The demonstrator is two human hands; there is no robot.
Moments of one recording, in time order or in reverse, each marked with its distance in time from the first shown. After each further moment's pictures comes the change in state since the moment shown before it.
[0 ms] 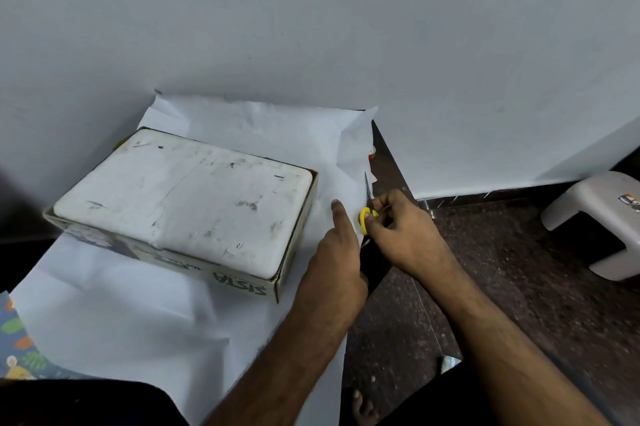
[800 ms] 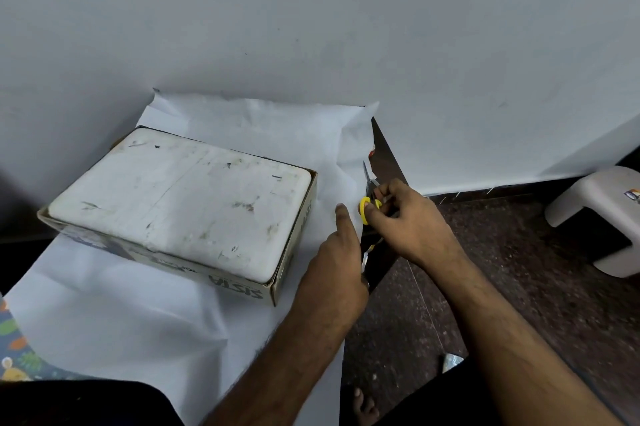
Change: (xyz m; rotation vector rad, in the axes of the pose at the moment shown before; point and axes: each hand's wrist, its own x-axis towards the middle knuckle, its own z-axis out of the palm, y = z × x) left_hand 0.000 -0.003 0.009 -0.001 0.014 0.034; right_hand 0.010 0.001 -0.010 -0.023 0.003 0.005
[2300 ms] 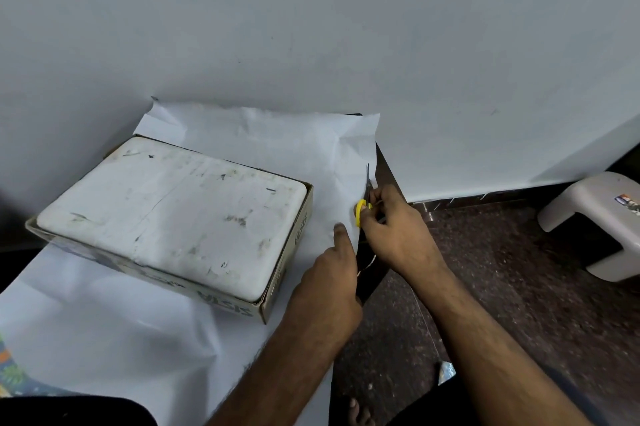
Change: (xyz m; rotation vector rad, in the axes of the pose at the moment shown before) left_hand -0.001 -0.001 -0.001 0.094 -0.099 0.016; right_hand 0.004 -0.001 0.013 0.064 0.045 0.010
